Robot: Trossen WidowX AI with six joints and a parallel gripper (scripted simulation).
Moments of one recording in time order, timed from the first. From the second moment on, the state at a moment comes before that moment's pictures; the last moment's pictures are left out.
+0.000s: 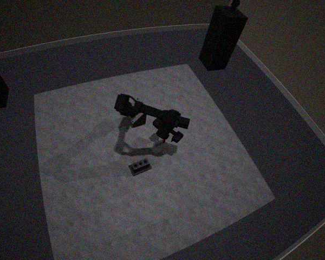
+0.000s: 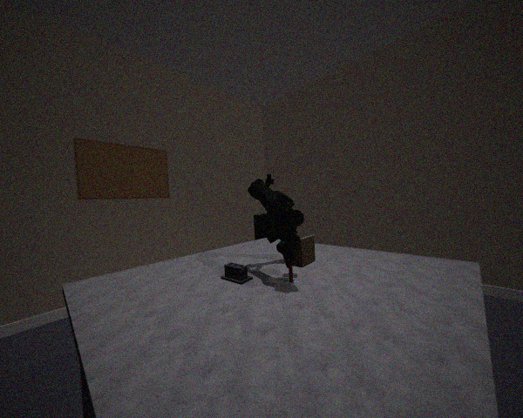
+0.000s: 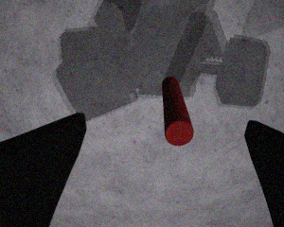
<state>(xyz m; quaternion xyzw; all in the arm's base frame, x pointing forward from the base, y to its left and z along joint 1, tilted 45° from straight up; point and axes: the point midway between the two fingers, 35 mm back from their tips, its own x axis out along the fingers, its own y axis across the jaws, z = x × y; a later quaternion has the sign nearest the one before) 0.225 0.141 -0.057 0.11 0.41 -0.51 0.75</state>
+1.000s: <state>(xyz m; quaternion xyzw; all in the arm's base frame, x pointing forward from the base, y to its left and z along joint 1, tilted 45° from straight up) 0.227 0.119 -0.077 0.11 0.41 -0.52 0.74</state>
